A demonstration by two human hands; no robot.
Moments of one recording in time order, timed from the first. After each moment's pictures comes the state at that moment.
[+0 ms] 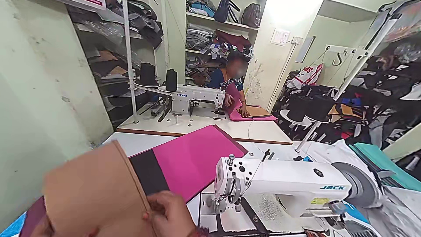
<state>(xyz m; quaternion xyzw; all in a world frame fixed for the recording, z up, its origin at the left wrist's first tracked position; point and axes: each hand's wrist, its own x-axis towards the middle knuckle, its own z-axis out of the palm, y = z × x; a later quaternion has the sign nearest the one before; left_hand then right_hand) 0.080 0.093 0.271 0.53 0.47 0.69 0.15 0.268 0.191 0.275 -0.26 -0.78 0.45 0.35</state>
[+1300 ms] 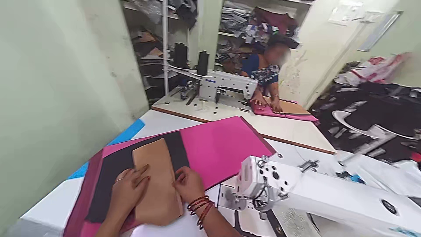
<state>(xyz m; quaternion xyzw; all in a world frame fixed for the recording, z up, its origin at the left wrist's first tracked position) 0.025 0.157 0.169 0.50 0.77 0.40 0.04 0.228 0.252 0.203 -0.40 -0.77 0.47 0.17</state>
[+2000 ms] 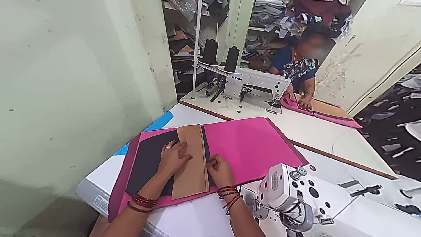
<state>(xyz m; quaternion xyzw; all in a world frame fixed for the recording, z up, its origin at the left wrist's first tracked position) 0.032 0.220 0.205 0.51 0.82 0.22 0.14 0.240 0.289 0.196 -0.45 -0.78 0.39 0.20</state>
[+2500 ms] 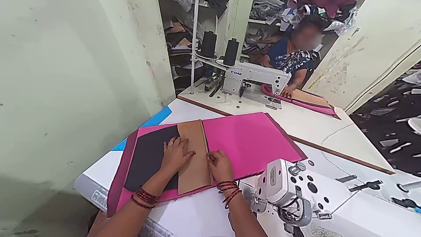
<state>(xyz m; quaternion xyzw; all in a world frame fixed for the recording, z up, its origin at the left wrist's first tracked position) 0.052 0.226 0.206 0.50 0.83 0.19 0.13 0.241 0.292 0.197 -0.44 -0.81 0.34 0.19</state>
